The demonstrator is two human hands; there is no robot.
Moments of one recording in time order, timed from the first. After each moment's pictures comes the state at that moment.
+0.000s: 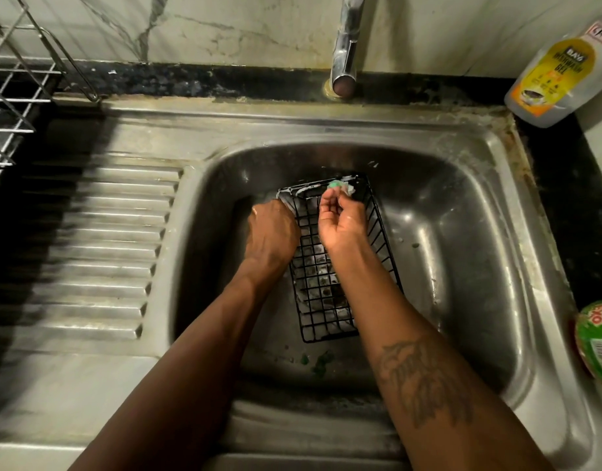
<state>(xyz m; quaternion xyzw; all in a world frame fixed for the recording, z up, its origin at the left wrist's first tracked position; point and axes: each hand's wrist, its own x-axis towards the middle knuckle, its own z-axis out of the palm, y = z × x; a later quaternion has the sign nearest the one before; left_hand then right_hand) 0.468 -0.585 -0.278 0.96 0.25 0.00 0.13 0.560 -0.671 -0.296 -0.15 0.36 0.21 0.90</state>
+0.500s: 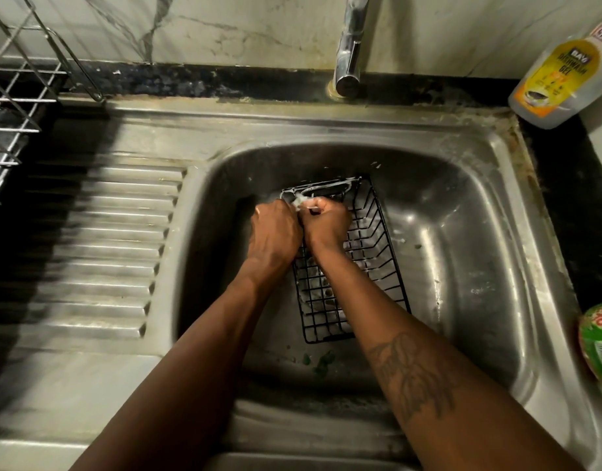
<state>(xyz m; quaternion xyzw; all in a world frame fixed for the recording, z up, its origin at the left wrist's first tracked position) 0.468 -0.584 -0.281 0.93 0.28 0.03 0.23 0.530 -0.652 -0.330 -0.79 0.01 0.13 0.60</state>
